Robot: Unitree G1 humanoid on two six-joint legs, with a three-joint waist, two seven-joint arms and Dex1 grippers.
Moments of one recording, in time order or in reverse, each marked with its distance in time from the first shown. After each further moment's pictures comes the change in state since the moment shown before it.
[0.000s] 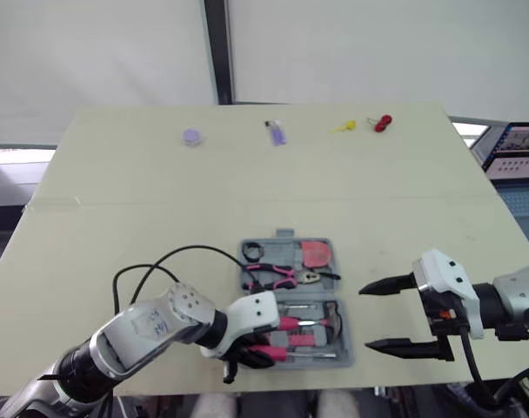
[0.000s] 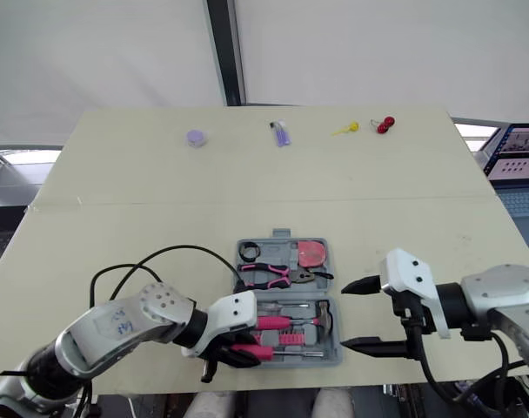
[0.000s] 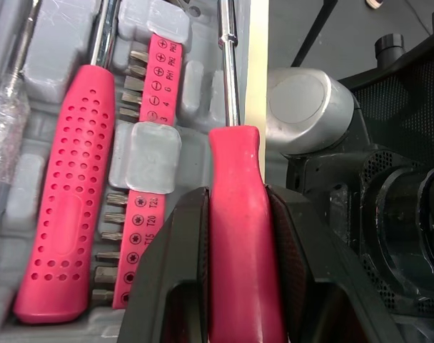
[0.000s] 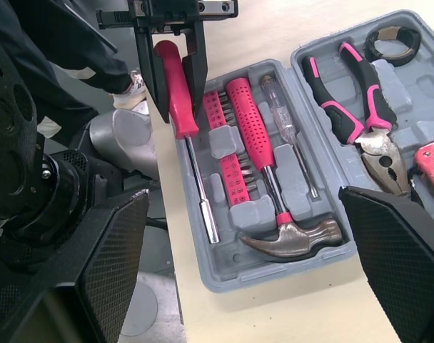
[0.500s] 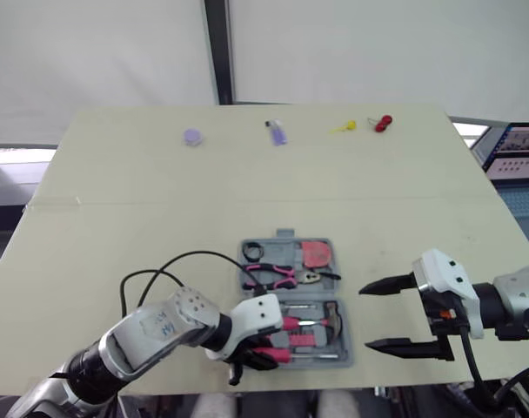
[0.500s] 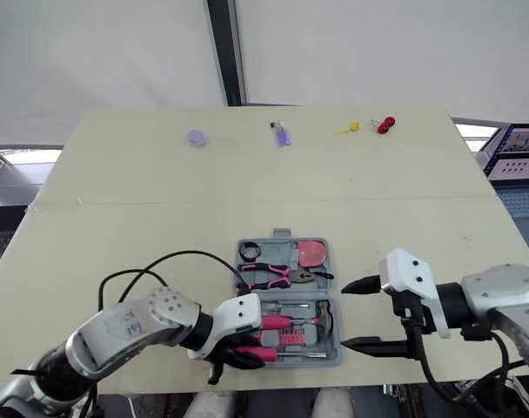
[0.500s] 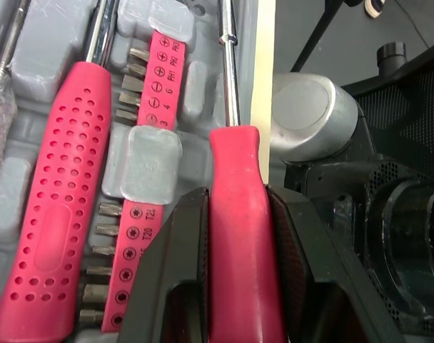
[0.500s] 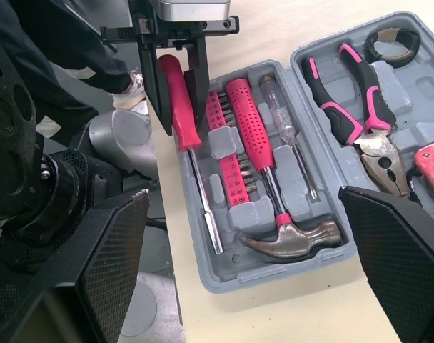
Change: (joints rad) left arm 0.006 -0.043 -0.020 0.049 0.001 -0.006 0.042; right arm -0.002 0.000 0.000 0.000 0.000 0.000 0.000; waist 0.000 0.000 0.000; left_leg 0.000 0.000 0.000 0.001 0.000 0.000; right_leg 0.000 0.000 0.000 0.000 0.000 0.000
